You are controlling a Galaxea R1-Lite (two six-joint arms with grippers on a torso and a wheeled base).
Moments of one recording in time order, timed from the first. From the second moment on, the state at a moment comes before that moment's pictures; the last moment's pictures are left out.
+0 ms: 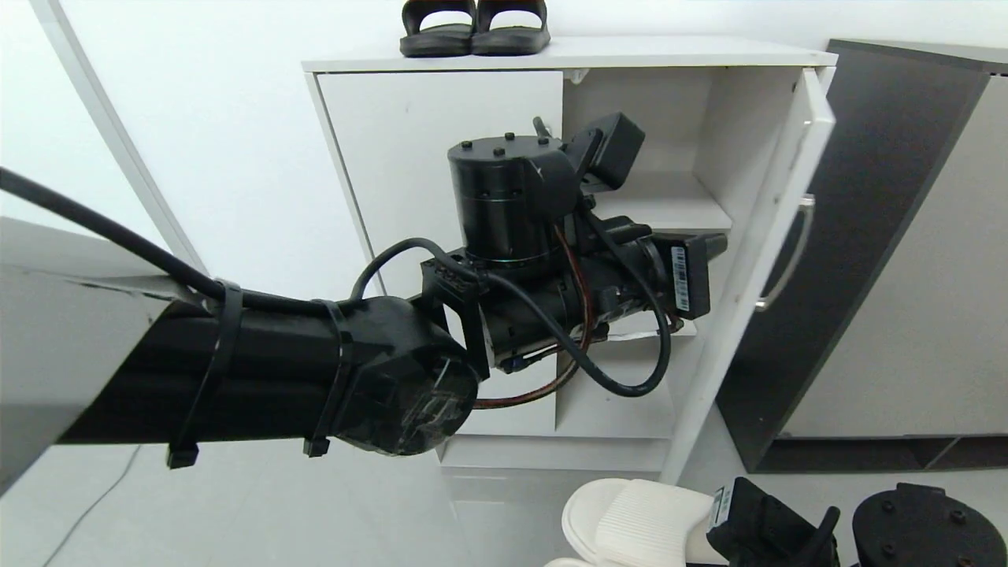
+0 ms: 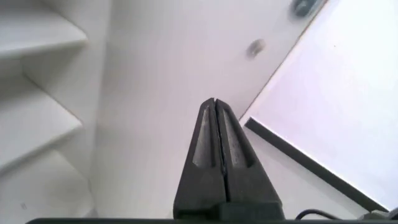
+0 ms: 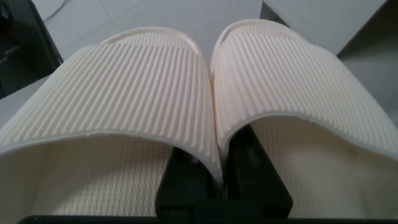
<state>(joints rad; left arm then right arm) -0.85 1.94 -1.36 -0.70 -0.24 -0.26 0.96 1.60 -0.22 -0.96 0.06 0.01</state>
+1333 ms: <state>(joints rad) -0.12 0.46 -0.47 0.06 0.41 -0.03 0.75 1.89 -0.68 -0.96 -0.60 0.14</state>
